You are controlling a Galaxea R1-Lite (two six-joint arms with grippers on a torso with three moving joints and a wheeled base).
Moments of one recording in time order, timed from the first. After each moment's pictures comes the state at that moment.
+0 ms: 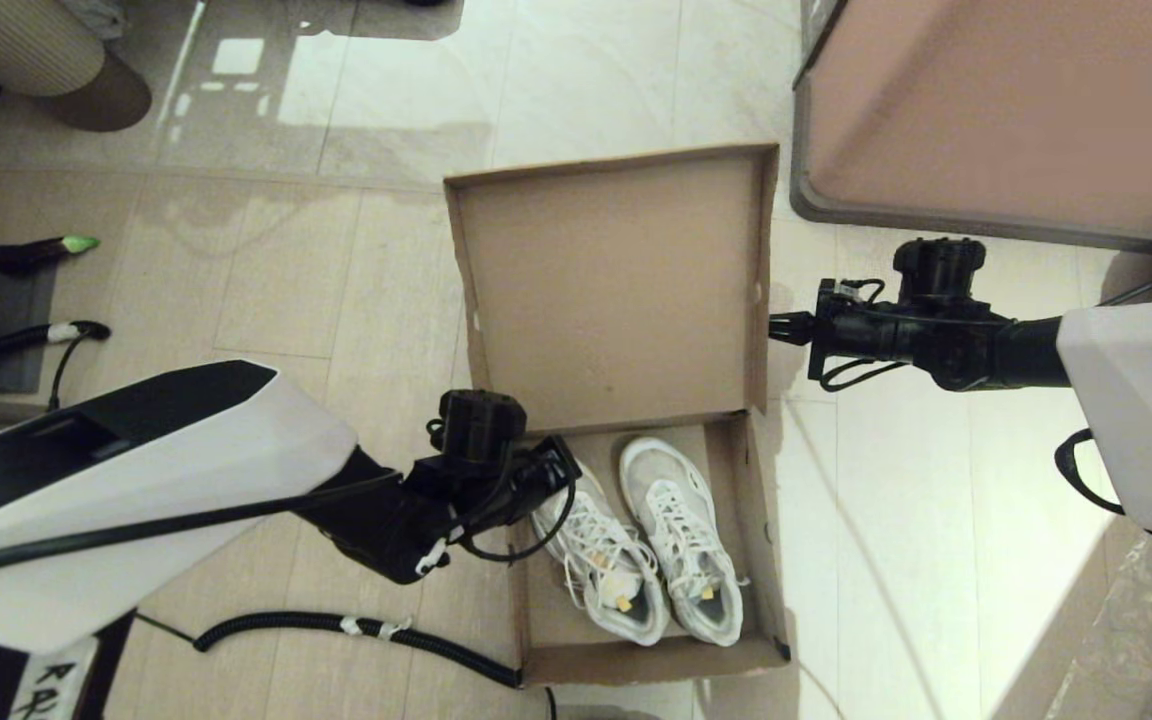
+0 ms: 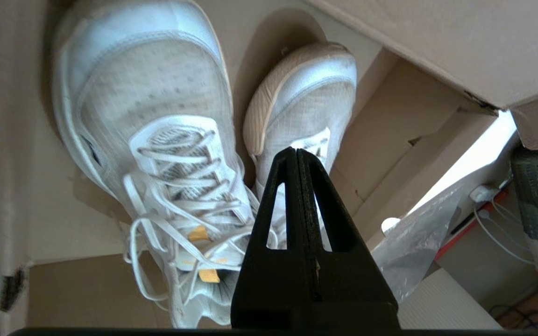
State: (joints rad) left arm -0.55 2.27 -1.15 -0.70 -0.04 -0.80; right arm 0.01 2.43 -1.96 -0.33 1.08 1.49
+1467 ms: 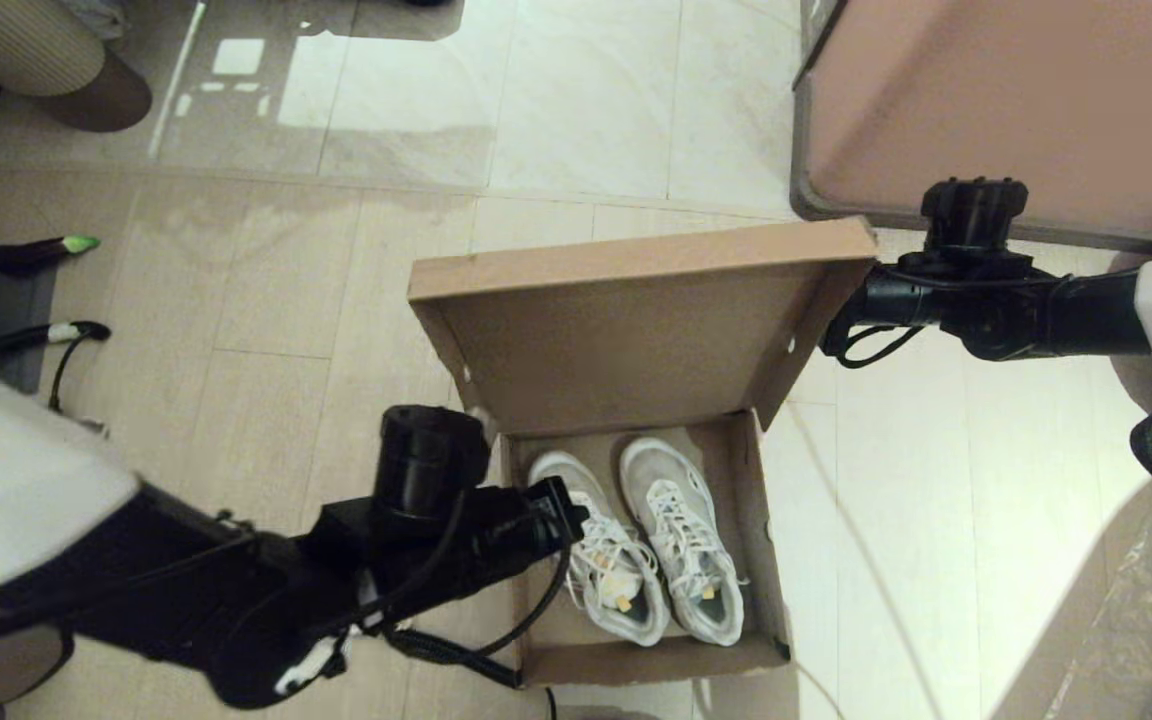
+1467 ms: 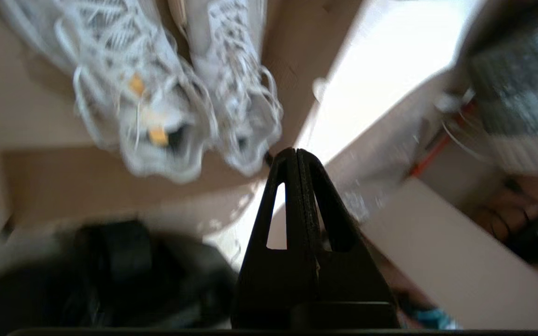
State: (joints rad) left arm -0.69 1.86 -0.76 -0.70 -0.05 -0.77; right arm 0.06 2.24 -1.82 -0.36 1.39 1.48
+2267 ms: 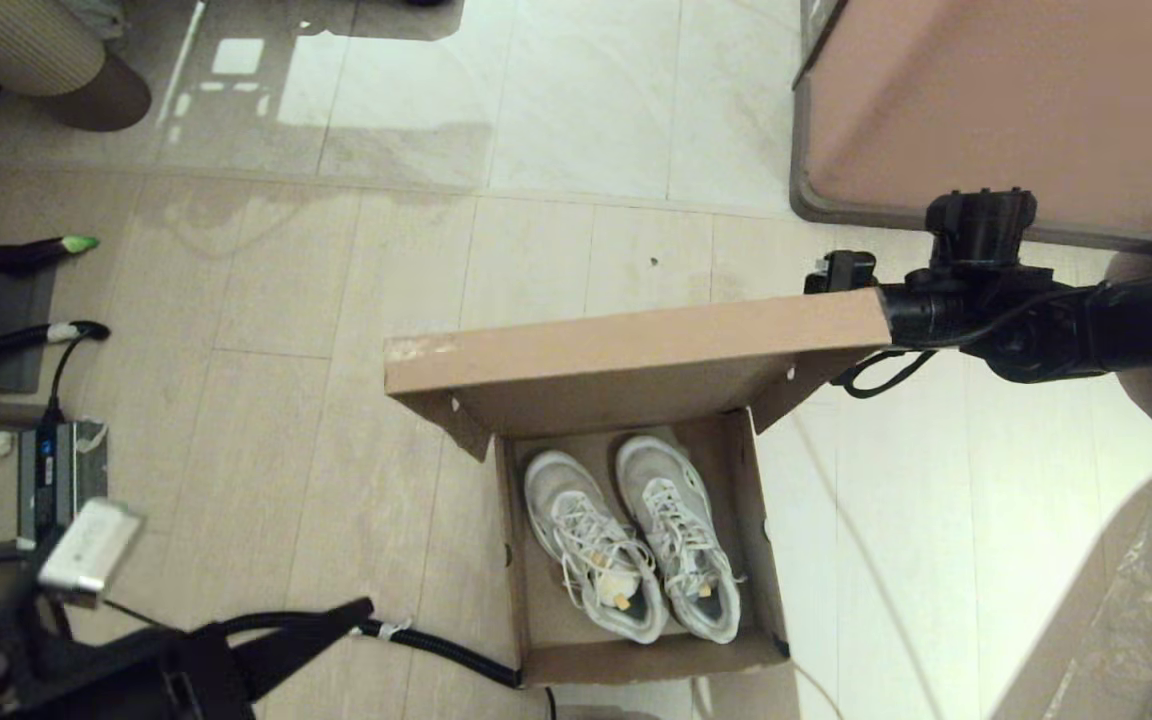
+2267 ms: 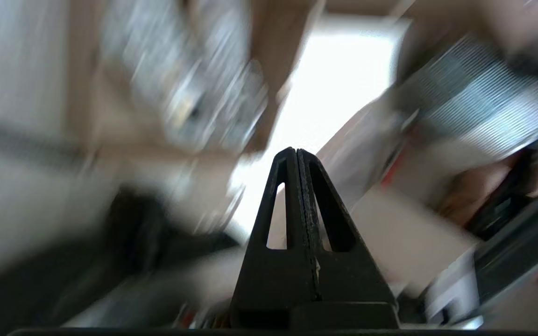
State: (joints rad) left arm -0.54 1.12 -0.21 -0.71 -0.09 -0.73; right arm 0.10 2.09 -1.55 -0.38 1.36 1.48
